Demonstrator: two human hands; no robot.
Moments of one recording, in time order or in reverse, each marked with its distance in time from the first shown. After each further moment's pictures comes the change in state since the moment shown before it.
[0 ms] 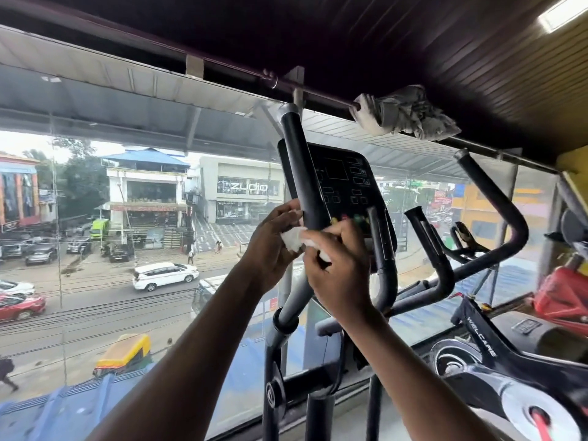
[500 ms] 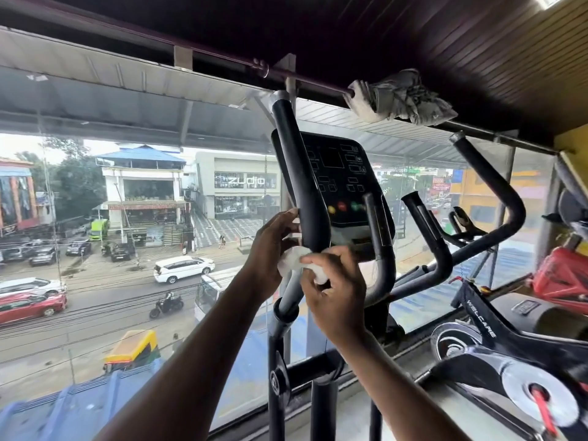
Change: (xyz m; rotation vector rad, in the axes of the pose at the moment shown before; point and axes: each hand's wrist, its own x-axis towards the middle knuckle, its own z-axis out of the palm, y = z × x) left_hand -0.015 -0.017 0.000 0.148 0.070 -0.025; right_hand -0.047 -0.012 -0.008 0.090 0.052 0.195
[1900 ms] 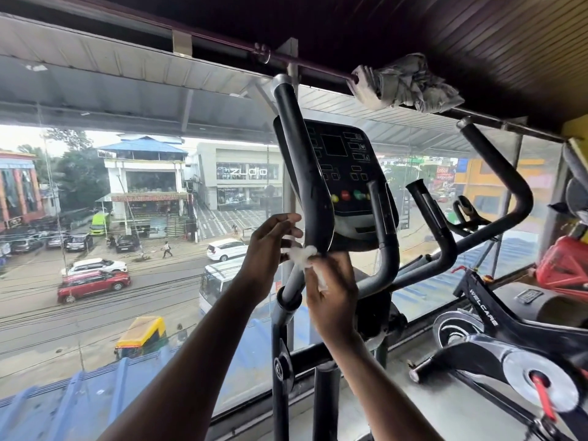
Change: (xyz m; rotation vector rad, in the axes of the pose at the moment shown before) left_hand -0.016 -0.013 -0.012 0.158 0.105 0.044; right_hand -0.038 0.031 0.021 0.025 0.018 0.003
